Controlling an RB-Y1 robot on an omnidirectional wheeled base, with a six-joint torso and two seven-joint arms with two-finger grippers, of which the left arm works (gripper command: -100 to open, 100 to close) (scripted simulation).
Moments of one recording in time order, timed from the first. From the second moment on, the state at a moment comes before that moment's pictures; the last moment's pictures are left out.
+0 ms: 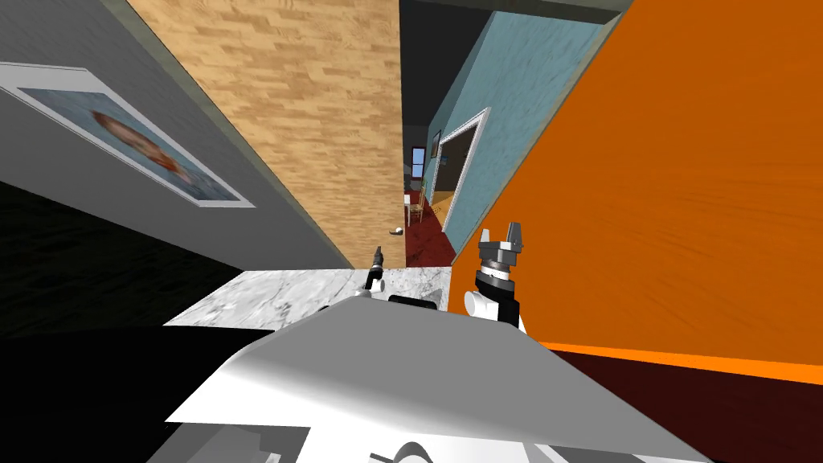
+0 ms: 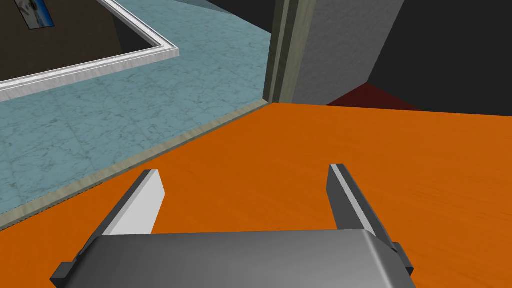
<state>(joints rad) -0.13 0.08 0.03 -0.65 0.34 -0.83 -0.21</state>
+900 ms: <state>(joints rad) -0.14 0.07 0.01 -0.63 0.32 -0.84 -0.17</state>
